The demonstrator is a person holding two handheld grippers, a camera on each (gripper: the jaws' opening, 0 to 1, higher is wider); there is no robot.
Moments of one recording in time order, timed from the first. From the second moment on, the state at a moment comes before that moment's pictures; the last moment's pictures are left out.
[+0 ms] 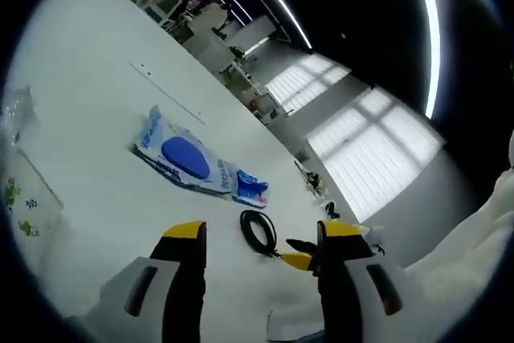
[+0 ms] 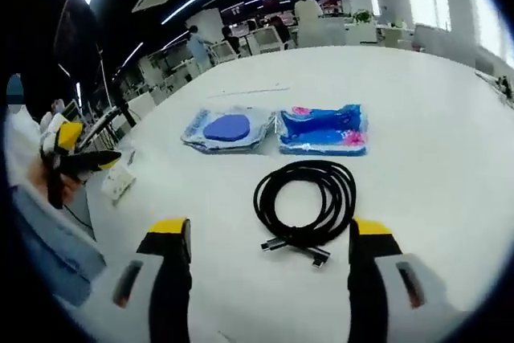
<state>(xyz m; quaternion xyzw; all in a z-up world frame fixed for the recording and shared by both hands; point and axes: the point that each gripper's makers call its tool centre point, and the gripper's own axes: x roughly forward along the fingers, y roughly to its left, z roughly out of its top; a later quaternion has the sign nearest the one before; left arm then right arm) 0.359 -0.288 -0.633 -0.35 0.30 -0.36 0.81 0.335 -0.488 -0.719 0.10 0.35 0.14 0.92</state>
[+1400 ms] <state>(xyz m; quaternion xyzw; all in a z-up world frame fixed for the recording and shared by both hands) 0.363 -0.165 -0.646 -0.20 0.31 -0.22 0.90 0.317 -0.487 -0.733 0.13 0.39 0.13 0.90</state>
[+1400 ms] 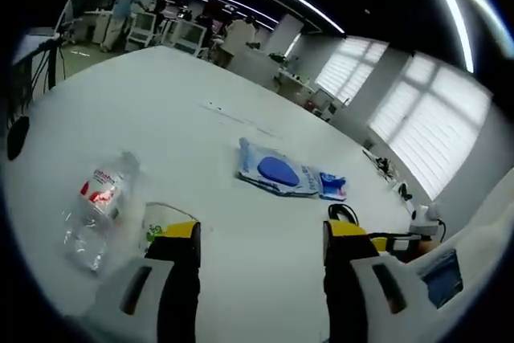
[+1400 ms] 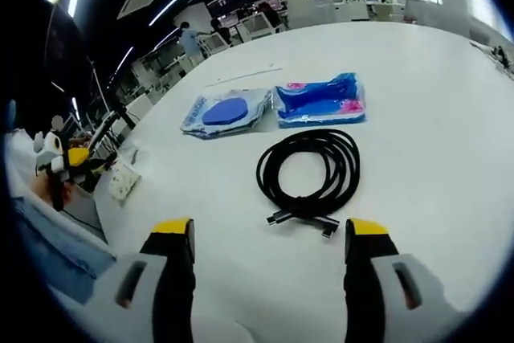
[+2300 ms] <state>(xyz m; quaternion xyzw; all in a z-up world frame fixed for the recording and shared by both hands) 0.366 -0.125 -0.720 0.00 0.45 -0.17 0.88 0.313 -0.499 -0.735 0.17 0.39 0.10 0.90</state>
